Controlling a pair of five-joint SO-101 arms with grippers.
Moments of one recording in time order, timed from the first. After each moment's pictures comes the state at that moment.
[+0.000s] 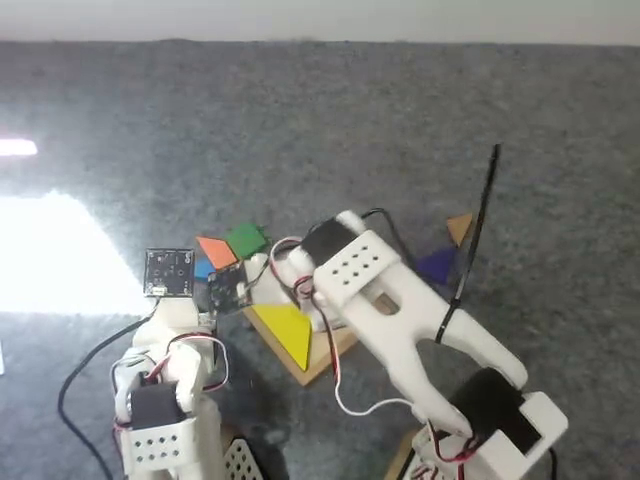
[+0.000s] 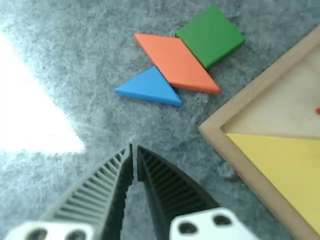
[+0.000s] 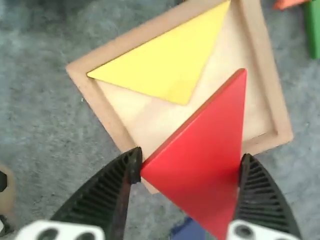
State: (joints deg) left arm -15.7 -103.3 97.2 72.0 -3.6; right arm -45.7 -4.5 18.5 78.9 61.9
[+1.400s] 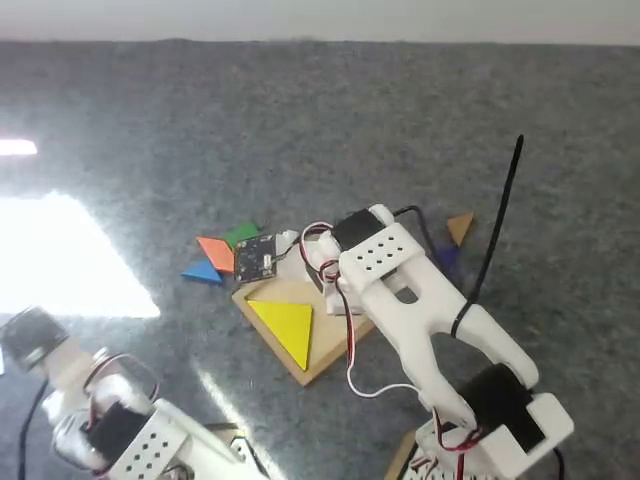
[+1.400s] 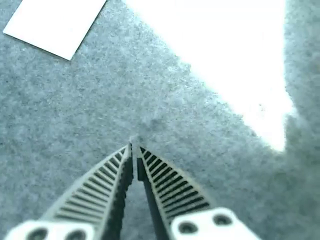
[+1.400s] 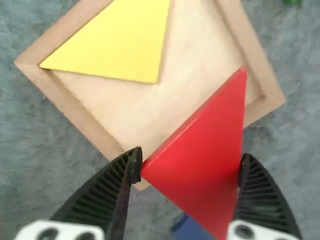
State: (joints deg) left arm -62.5 -103.3 97.2 72.0 -3.5; right arm -39.2 -4.8 23.5 70.9 60.7
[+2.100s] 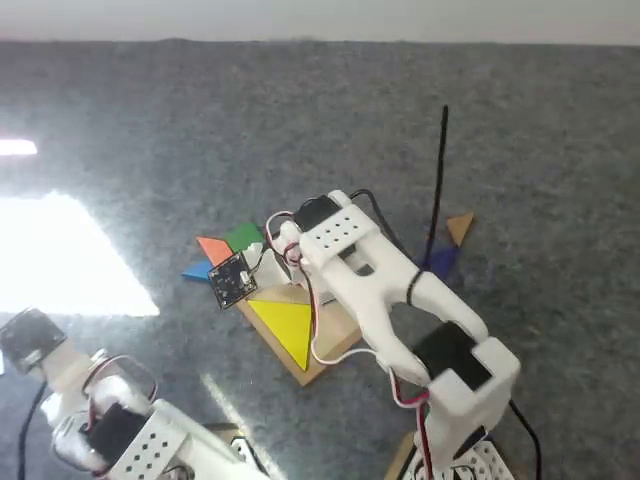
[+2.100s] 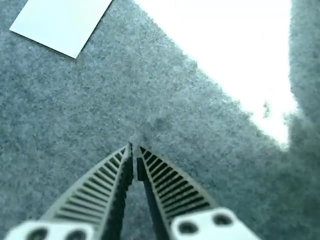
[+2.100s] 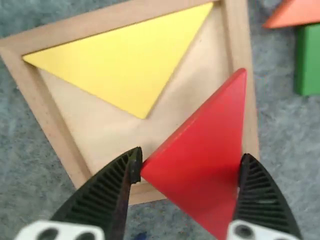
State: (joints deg) left arm -63.4 -103.3 97.2 72.0 -3.6; right arm -42.4 14.2 7.3 72.9 77.7
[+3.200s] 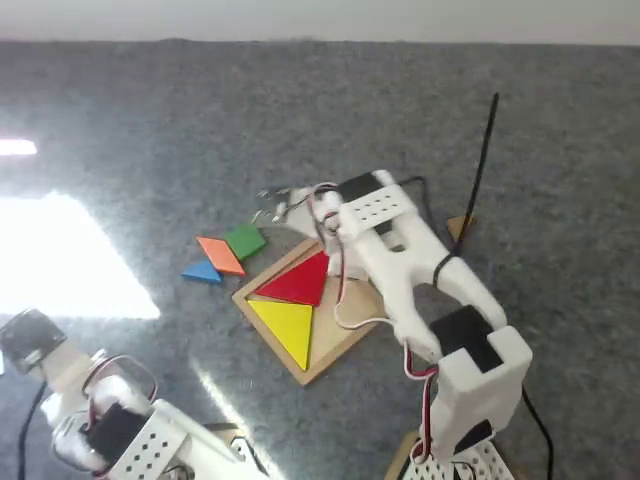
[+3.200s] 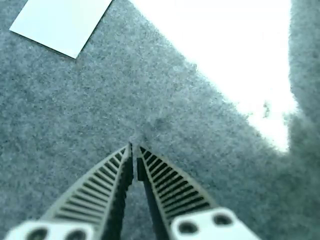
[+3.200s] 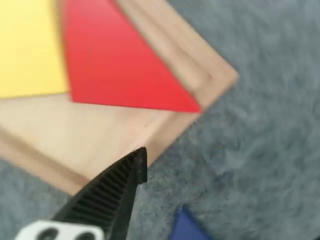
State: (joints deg) left arm -63.4 -103.3 97.2 72.0 -3.6; right arm -30.8 15.1 9.0 68.2 49.2
